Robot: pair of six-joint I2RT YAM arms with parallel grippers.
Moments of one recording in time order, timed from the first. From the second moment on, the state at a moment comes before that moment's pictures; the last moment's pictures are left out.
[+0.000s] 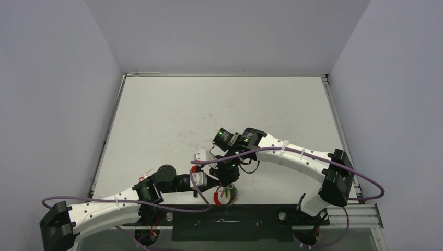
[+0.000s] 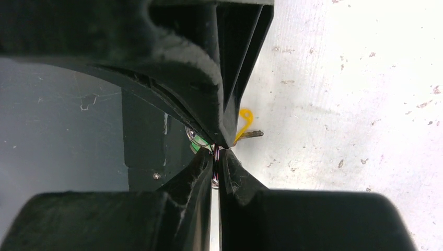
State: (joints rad) left arm -1.06 0.68 0.21 0.35 0.38 0.10; right arm 1.07 1.57 1.34 -1.02 -0.52 -0.45
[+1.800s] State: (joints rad) left arm -1.07 0.64 0.20 0.33 0.34 0.09; right arm 1.07 1.56 1.29 -0.95 -0.52 -0.47
